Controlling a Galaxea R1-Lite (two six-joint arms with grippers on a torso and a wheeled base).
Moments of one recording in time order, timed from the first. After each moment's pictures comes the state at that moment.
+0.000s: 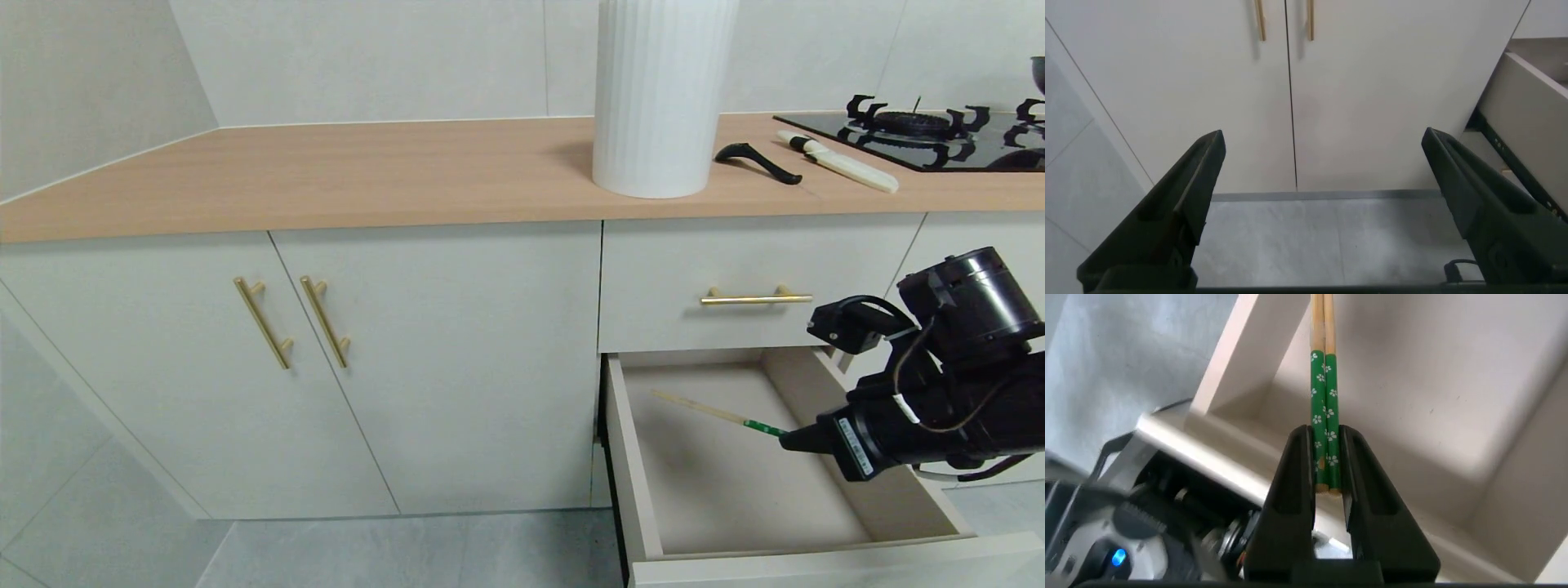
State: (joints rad) left arm 0.00 0.00 0.00 0.00 0.01 0.00; right arm 0.36 1.56 -0.92 0.21 0.15 -0.04
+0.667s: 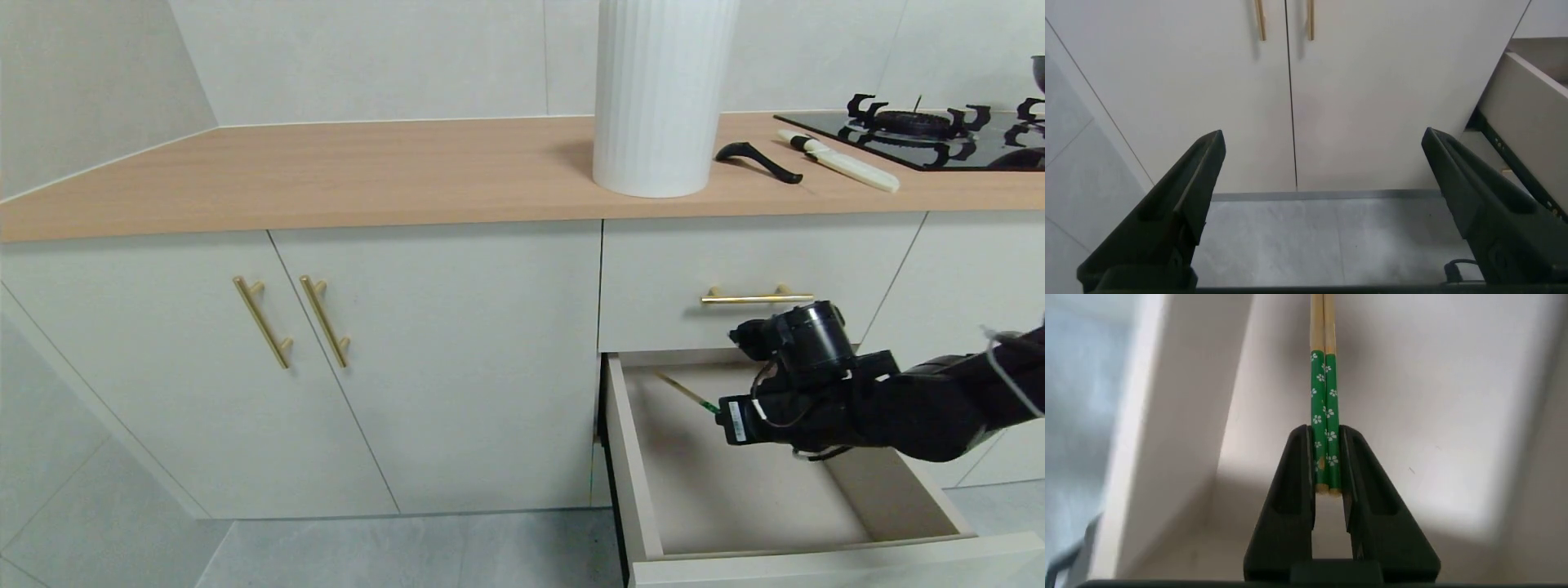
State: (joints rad) left arm 0.00 0.00 0.00 0.00 0.01 0.00; right arm 0.39 1.95 -0.92 -0.28 -0.07 0.20
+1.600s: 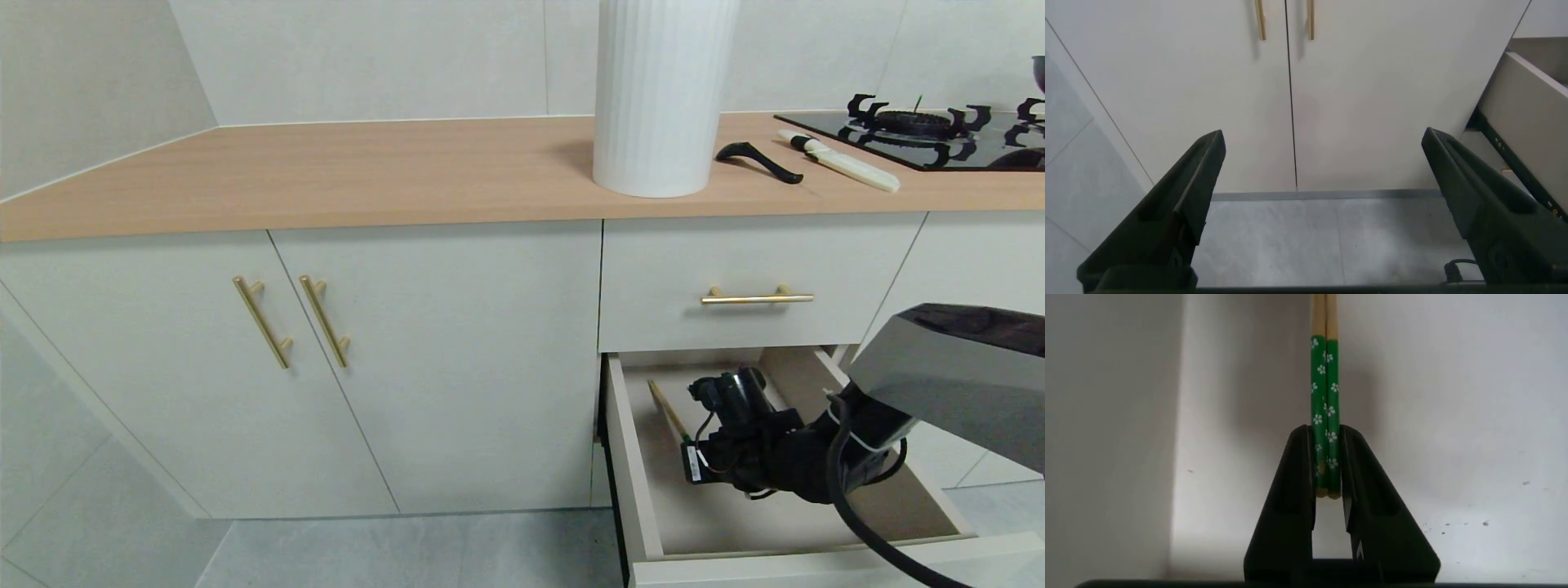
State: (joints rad) left arm 0.00 0.00 0.00 0.00 0.01 0.00; right arm 0.43 2.28 -0.94 -0.48 -0.17 0.26
